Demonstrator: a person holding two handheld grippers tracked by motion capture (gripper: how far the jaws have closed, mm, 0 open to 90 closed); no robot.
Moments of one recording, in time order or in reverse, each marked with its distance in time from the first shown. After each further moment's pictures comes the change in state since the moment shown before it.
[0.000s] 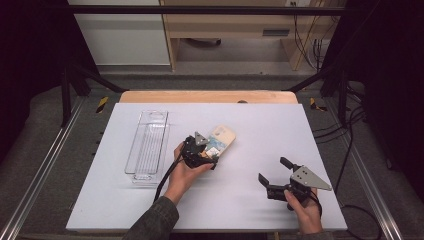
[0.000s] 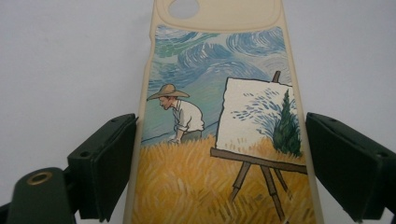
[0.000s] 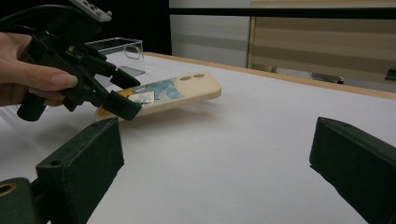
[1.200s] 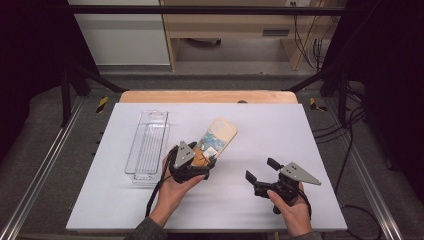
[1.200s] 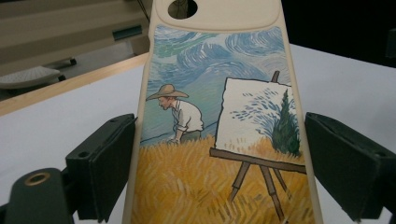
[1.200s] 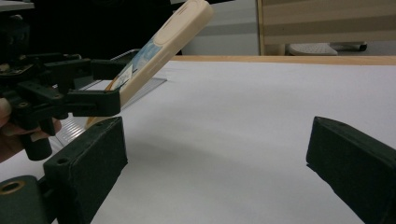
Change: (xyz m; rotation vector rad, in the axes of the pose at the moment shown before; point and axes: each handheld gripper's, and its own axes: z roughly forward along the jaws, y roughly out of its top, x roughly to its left) left arm -0.017 -0.027 -0.066 -0.397 -0.037 0.059; right arm 0.035 0.024 0.016 0.051 0.021 0.181
